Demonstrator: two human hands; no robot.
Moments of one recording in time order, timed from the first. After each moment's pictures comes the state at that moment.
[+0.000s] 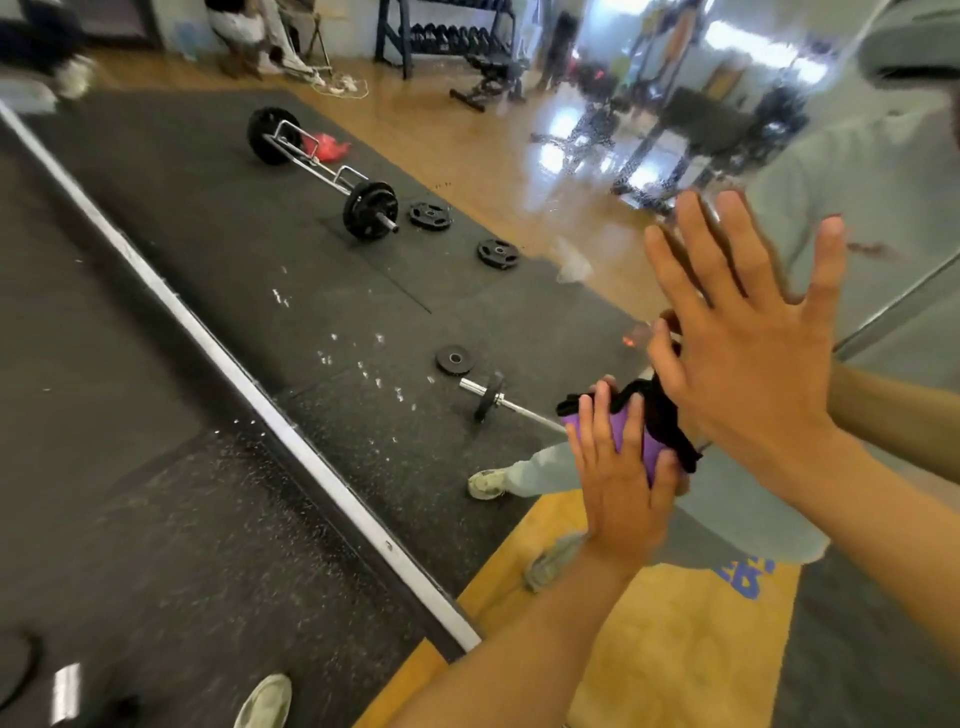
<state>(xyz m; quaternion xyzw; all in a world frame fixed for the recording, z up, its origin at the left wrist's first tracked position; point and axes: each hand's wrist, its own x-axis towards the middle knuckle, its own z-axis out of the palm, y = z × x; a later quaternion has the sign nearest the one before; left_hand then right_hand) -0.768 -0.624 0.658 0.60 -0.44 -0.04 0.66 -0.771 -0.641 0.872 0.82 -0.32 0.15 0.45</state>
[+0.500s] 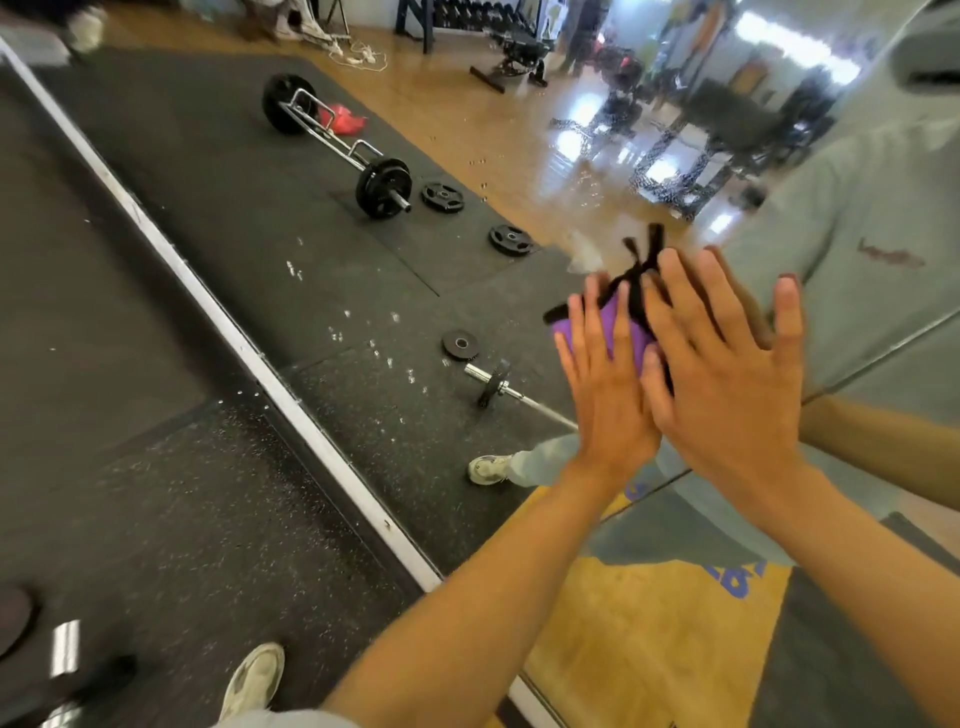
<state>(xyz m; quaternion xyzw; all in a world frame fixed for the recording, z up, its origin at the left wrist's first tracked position) -0.697 -0.647 0.722 0.61 -0.42 -0.02 0.68 -0.762 -0.636 0.828 0.84 -0.30 0.16 0.41</state>
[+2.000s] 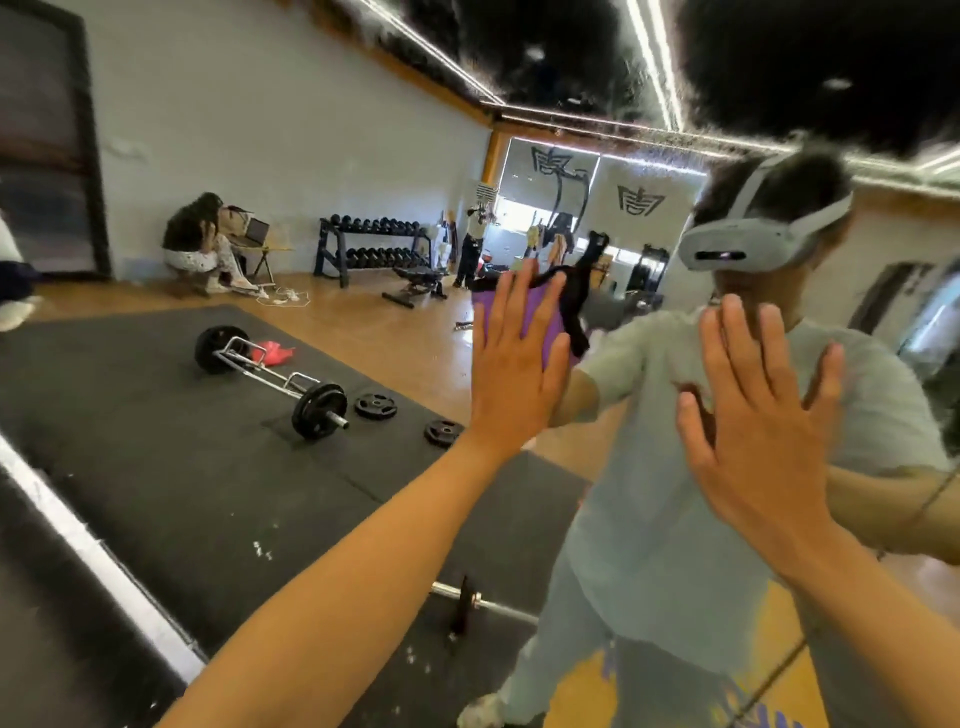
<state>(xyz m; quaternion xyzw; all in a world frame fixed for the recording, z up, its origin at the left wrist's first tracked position) -0.443 -0.711 0.951 0.48 -0.58 0.23 0.62 -0.680 -0.654 0.999 0.72 -0.43 0.32 0.44</state>
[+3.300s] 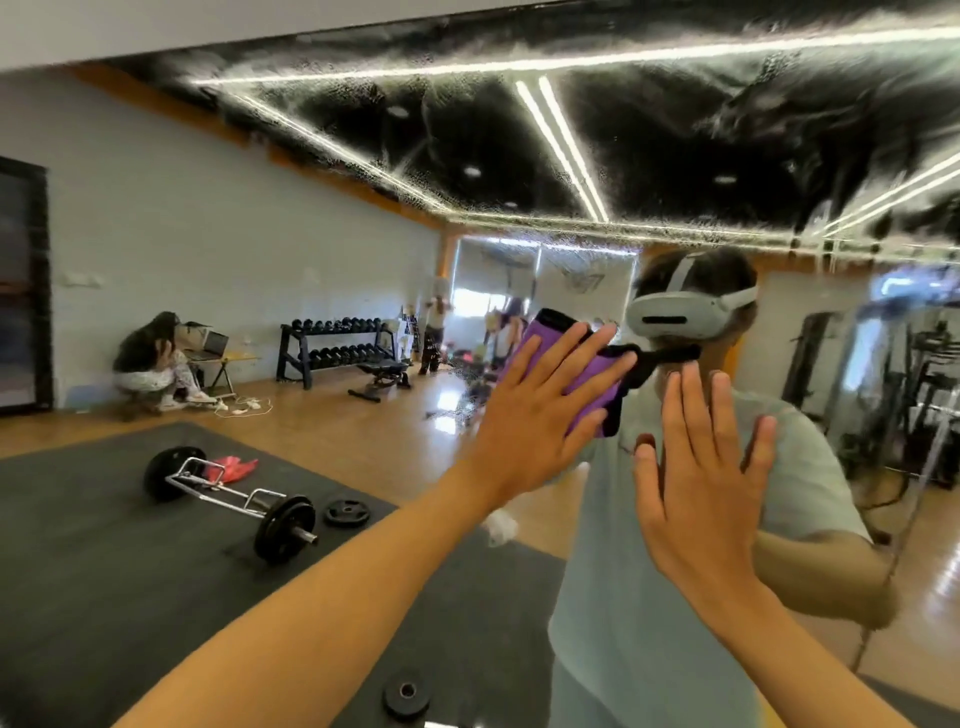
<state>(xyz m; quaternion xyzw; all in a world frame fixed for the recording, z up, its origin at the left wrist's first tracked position) -0.445 -0.706 1.056 0.34 -0.73 0.41 0.43 -0.642 -0.669 1.026 0.64 -0.46 0.46 0.40</state>
